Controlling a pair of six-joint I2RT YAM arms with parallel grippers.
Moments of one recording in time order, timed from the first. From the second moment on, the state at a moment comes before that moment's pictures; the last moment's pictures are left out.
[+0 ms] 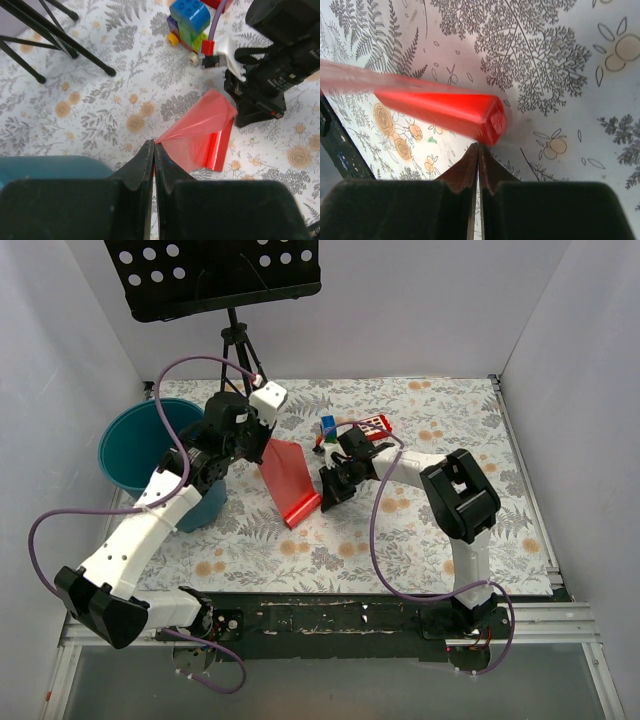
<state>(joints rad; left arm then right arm) -0.52 1.25 1.35 -0.66 -0.07 0.16 0.63 2.02 1.30 -0.36 -0.62 0.10</state>
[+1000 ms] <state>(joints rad) -0.51 1.29 1.69 -0.70 -0.02 0.21 0.64 2.08 1.36 -0.30 -0.64 0.24</state>
